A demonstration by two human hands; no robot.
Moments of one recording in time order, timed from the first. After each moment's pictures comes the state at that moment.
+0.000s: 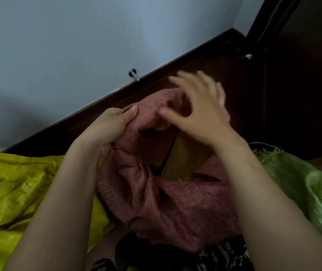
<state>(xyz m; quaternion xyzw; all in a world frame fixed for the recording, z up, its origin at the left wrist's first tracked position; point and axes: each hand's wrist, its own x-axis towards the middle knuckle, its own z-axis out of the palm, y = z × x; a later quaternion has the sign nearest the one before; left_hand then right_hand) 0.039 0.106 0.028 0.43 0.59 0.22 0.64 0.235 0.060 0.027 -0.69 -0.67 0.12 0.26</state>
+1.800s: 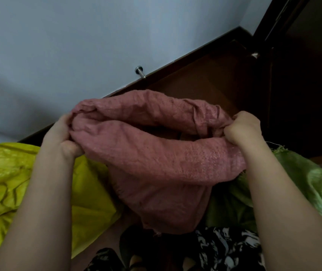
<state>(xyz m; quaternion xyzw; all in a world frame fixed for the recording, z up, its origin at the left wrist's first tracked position) -0.055 0.115 0.018 0.21 0.61 0.37 0.67 0.285 0.048 0.002 -0.92 -0.28 0.26 0.08</state>
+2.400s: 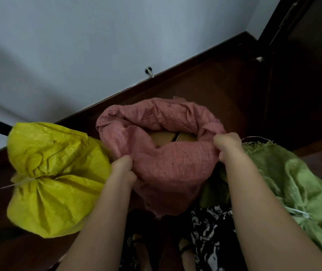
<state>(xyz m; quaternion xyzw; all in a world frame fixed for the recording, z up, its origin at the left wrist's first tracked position) 0.031 -0.012 -0.001 0.03 0.75 0.29 0.59 0.259 -0.005 -0.002 -0.85 -0.09 0.43 0.28</state>
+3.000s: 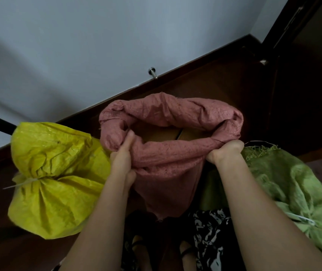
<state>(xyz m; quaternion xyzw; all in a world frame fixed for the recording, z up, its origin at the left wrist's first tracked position) 0.018 -0.003 0.007 0.05 0.63 0.46 0.62 0.244 0.001 -0.011 -0.51 0.29 0.54 0.61</state>
